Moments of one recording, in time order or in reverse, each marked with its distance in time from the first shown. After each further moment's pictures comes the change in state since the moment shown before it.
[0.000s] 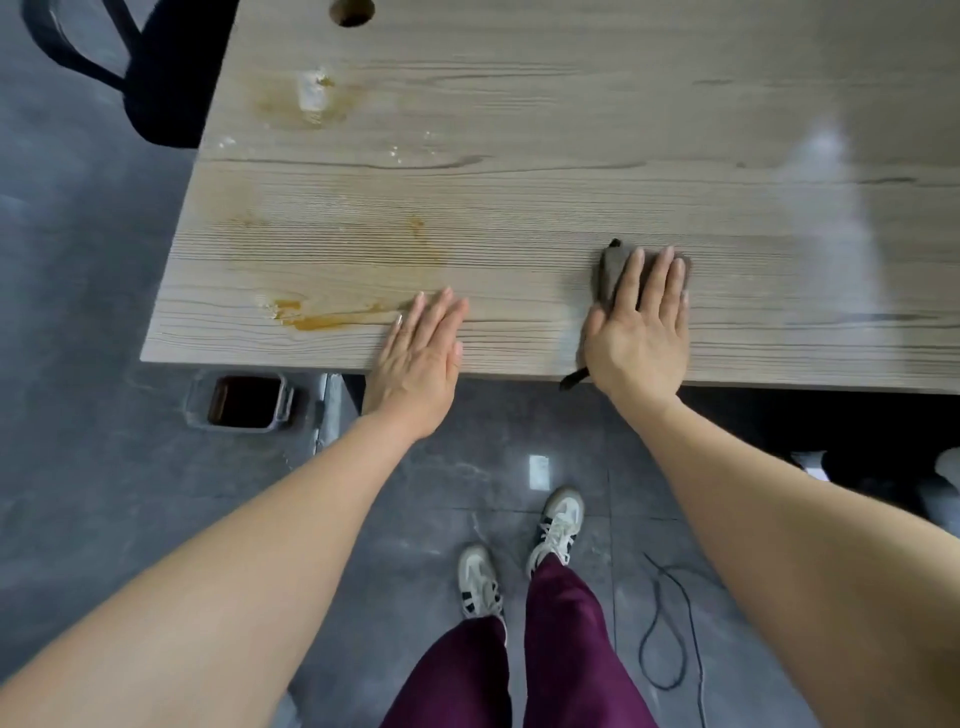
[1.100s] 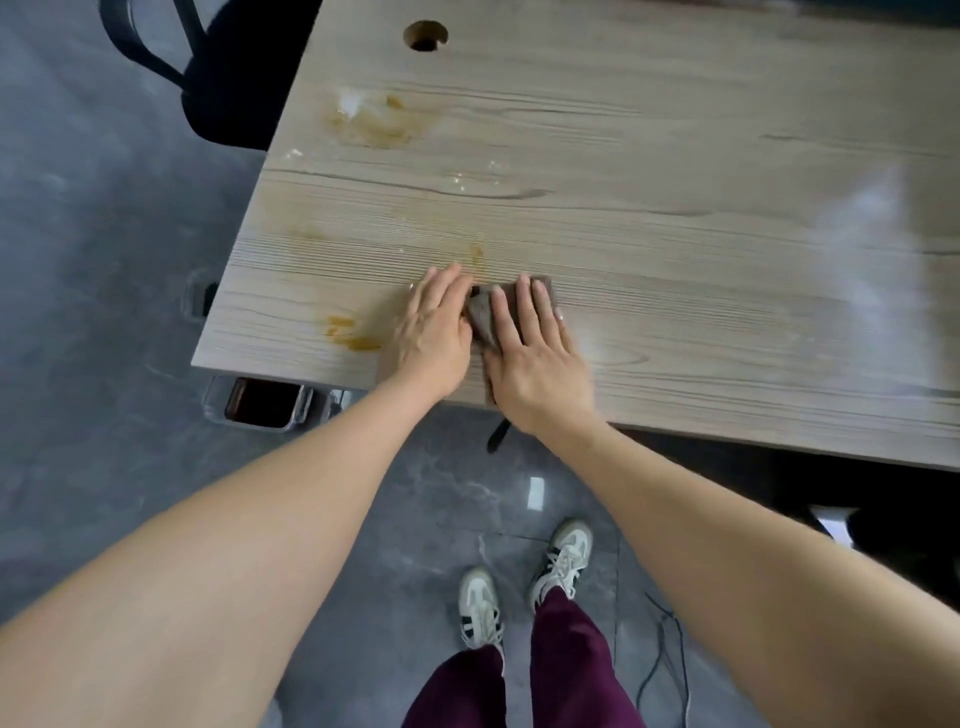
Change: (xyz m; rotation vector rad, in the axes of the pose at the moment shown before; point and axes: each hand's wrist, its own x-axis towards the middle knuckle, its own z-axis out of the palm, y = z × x) left_hand 0.045 -0.029 -0.041 -0.176 0.088 -0.146; right_hand -0.013 -0.110 0.026 0.018 -0.154 -0.510
